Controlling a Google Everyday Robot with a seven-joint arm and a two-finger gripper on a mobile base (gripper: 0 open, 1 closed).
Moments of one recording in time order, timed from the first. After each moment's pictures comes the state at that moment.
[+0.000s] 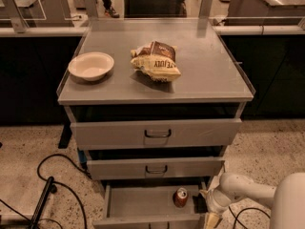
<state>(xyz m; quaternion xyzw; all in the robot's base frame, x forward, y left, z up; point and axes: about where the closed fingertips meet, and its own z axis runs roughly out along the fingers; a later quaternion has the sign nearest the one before) 0.471 -0.250 0.231 -0.65 0.73 0.15 0.11</state>
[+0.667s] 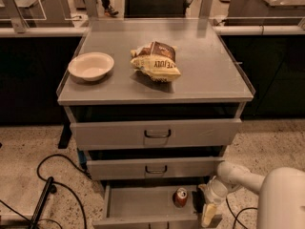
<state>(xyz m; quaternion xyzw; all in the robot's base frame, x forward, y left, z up) 0.493 -0.250 0.235 -0.63 0.75 0.19 0.08</state>
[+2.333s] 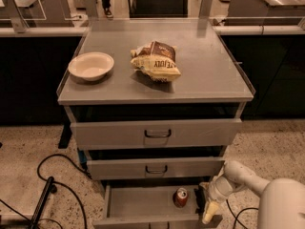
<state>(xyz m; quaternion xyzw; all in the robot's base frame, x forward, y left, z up) 0.512 -0.259 0.221 -0.61 0.75 0.22 0.12</state>
